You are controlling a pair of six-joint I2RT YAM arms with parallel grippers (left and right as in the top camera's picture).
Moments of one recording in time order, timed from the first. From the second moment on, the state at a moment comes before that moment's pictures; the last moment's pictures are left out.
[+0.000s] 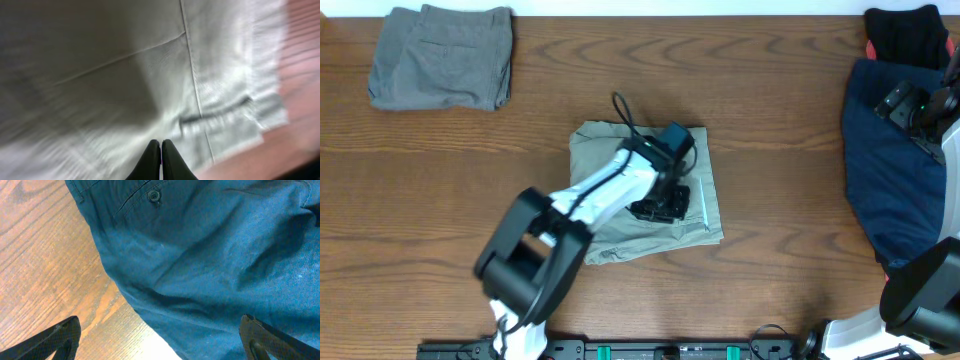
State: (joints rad) left arm -0.65 1.93 1.30 -0.85 0.32 -0.43; right arm -0.38 1.73 1.54 -0.91 0.09 0.39
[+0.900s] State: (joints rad) left arm -0.45 1.77 0.97 -0.98 0.15 -0.44; right arm -0.38 1.73 1.54 -0.91 0.09 0.39
